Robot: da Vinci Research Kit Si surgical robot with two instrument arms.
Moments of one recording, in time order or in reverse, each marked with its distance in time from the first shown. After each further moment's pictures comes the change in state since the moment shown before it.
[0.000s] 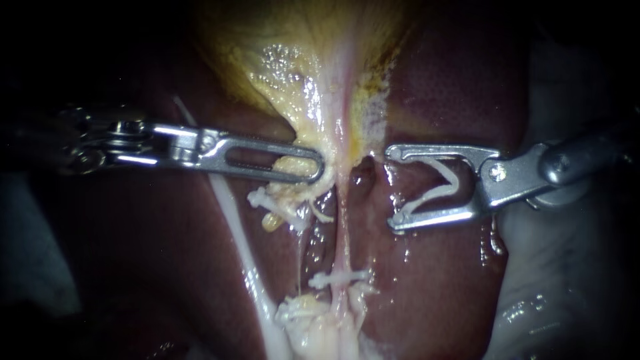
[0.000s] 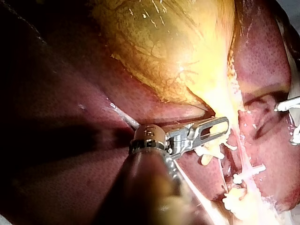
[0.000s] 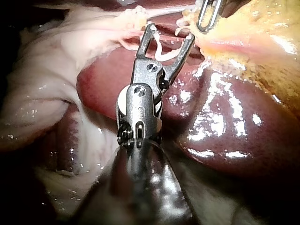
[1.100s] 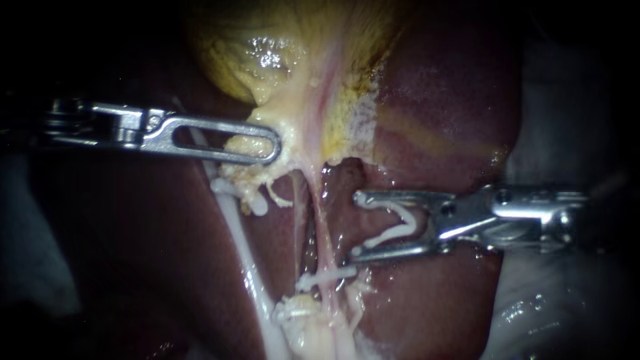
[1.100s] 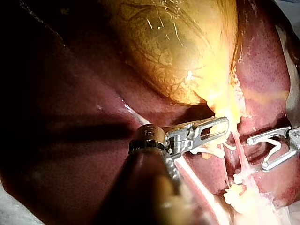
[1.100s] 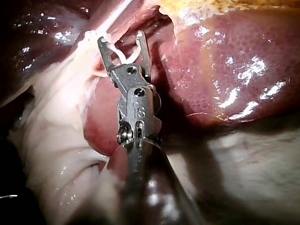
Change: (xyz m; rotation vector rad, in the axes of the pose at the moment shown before) right arm -0.007 -0.004 0.010 0.067 -0.089 0.502; left arm -0.002 -0.003 -0.007 -0.015 -0.031 -0.025
